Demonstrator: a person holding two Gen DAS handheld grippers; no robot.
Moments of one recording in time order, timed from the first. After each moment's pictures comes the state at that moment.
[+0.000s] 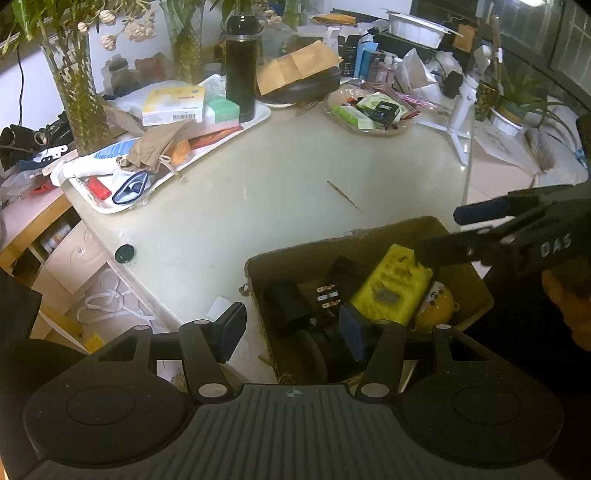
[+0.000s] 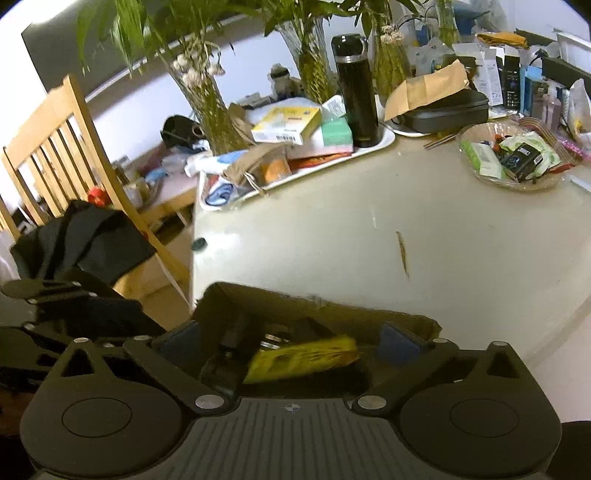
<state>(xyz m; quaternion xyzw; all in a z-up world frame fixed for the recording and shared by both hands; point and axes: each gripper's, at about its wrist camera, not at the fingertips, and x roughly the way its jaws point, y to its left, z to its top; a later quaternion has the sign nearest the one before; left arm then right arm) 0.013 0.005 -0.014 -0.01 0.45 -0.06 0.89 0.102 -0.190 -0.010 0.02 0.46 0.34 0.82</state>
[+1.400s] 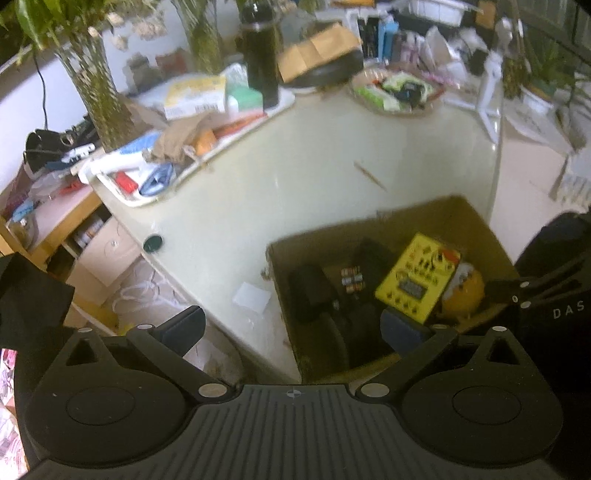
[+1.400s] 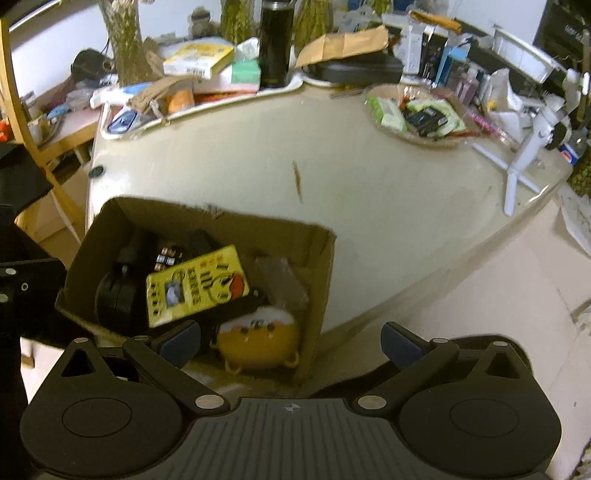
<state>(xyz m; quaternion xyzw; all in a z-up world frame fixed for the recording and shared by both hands) 0.012 -0.012 -0.019 0.04 0.48 0.00 0.88 0.062 -0.199 -0.027 -0.11 0.52 0.19 0.83</state>
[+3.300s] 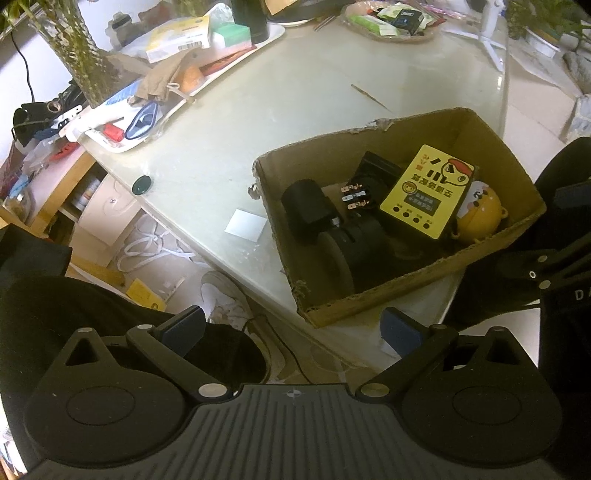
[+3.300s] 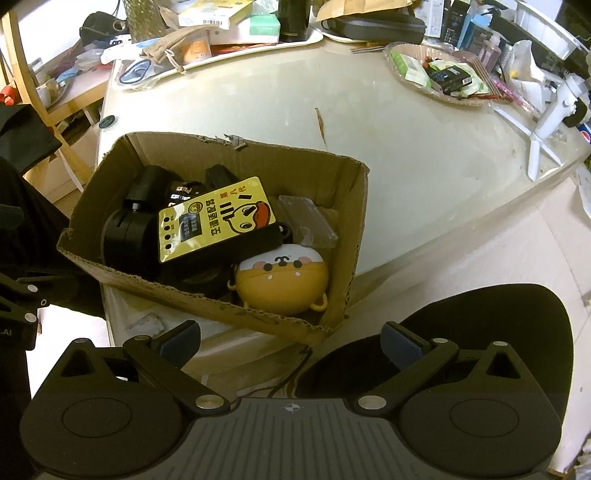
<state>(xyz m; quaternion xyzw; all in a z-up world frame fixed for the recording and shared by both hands) 0.003 -0.020 -0.051 0.07 0.55 0.00 0.83 0.044 -0.195 -0.054 -0.12 0.56 0.20 0.79</state>
